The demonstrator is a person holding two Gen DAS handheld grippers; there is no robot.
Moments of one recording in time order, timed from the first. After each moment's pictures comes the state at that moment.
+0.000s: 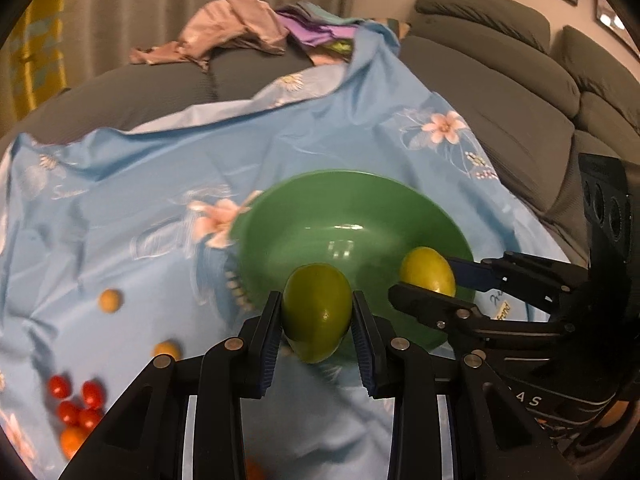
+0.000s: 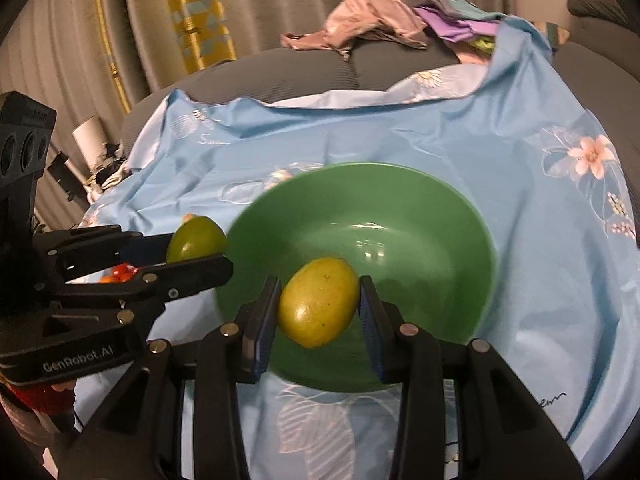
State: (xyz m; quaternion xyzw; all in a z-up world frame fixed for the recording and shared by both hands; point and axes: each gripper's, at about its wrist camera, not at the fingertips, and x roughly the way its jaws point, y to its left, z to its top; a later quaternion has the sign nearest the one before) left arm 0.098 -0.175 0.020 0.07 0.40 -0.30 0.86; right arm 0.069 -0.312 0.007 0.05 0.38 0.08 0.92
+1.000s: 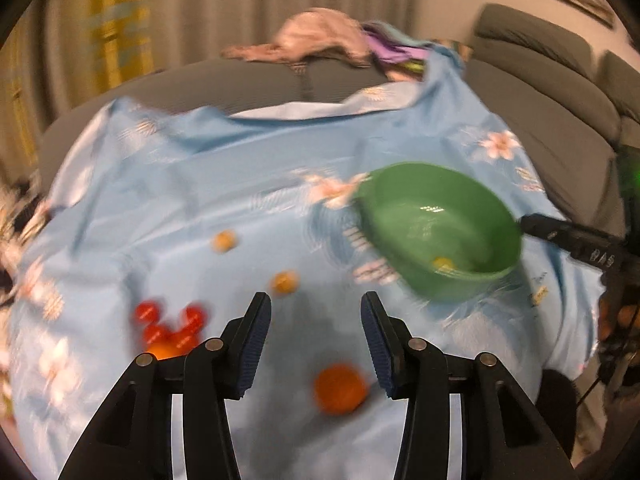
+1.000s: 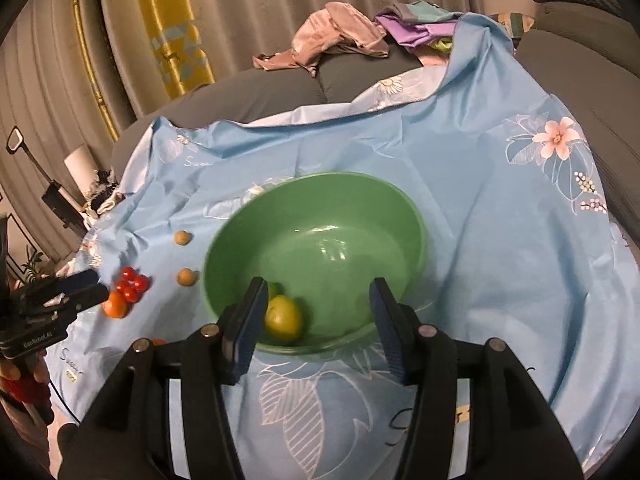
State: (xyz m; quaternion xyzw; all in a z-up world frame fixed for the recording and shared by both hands) left arm 0.038 -0.056 0.031 0.04 0.39 -0.17 0.91; right arm 0.035 -0.344 0.030 0.08 0.36 0.06 0.93
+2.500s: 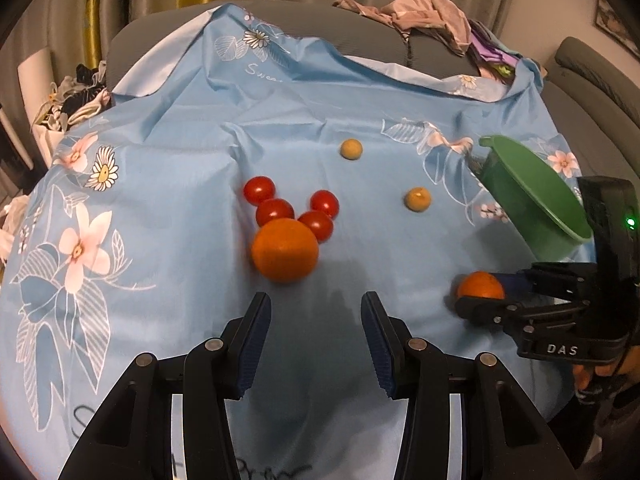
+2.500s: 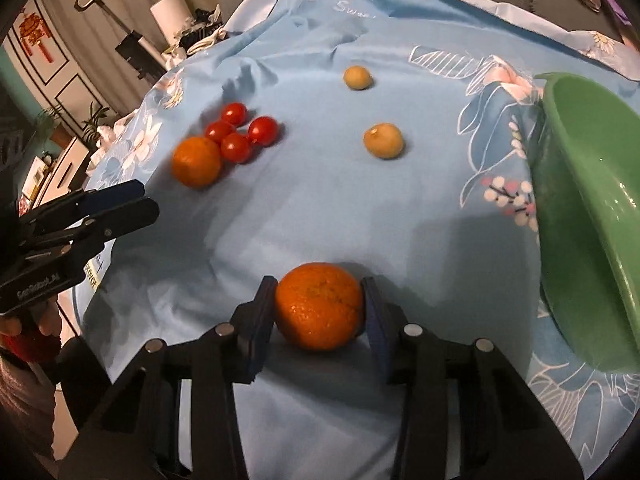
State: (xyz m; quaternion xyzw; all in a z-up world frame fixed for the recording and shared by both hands) left arm 0.034 0.046 -0.035 -0.04 0.44 -0.10 0.89; right arm 0.069 -0.150 -0.069 -0.03 0.52 0.26 0.82
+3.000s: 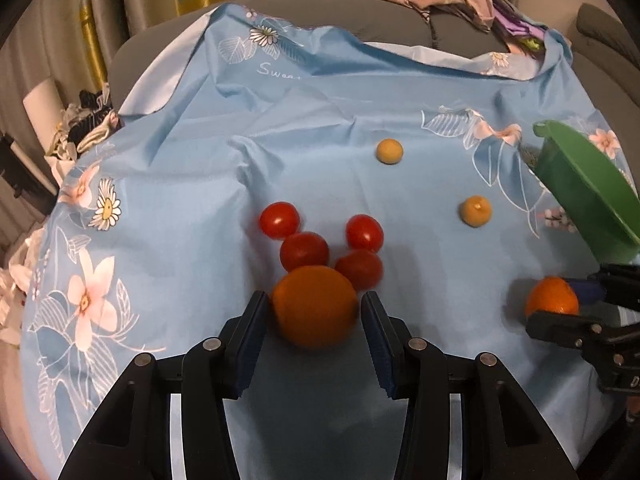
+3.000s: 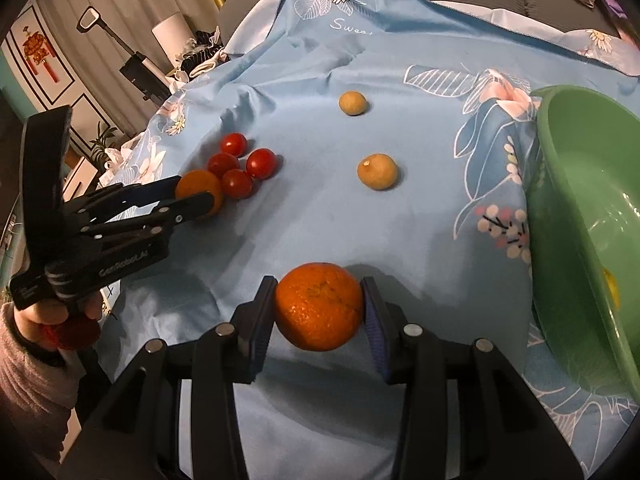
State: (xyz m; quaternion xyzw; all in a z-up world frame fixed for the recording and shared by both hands) left arm 0.080 0.036 -0.052 0.03 0.45 -0.04 0.89; right arm 0.082 -0.156 -0.062 0.00 0.50 0.27 0.82
